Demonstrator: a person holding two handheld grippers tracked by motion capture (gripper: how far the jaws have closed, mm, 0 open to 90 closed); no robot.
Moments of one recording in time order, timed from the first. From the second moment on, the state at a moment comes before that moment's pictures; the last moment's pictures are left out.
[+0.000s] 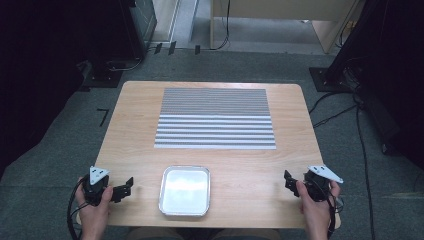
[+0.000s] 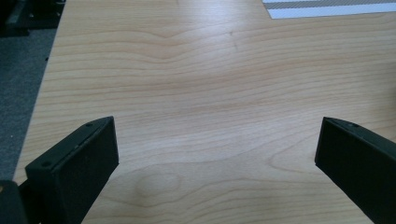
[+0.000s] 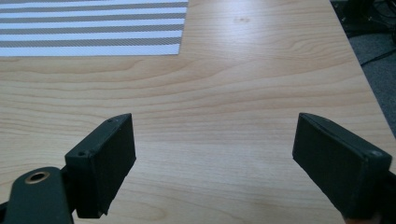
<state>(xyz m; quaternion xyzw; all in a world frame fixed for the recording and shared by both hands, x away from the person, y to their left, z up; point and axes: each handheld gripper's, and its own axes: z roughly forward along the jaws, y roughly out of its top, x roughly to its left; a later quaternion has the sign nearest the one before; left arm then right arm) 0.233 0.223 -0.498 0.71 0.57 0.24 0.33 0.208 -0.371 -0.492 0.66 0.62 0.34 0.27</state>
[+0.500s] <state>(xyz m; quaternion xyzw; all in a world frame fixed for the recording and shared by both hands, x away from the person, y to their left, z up) 0.230 0.208 -0.495 0.71 0.57 0.23 0.34 0.211 -0.341 -0.485 0.65 0.63 0.35 0.26</state>
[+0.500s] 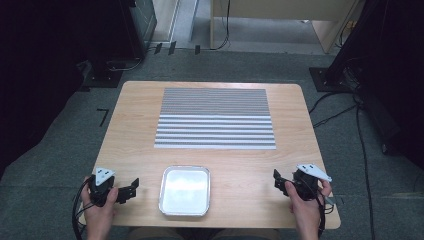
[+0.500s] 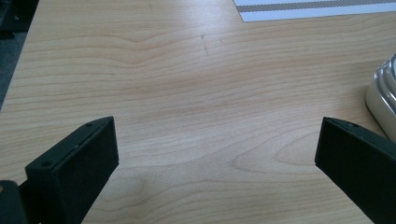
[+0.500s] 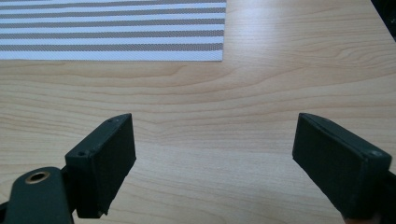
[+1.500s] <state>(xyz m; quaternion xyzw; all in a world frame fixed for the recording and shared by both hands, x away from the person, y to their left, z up) 0.225 0.186 -0.492 0.73 0.55 0.22 0.36 0.213 -0.288 -0.478 0.63 0.65 0.36 0.24</state>
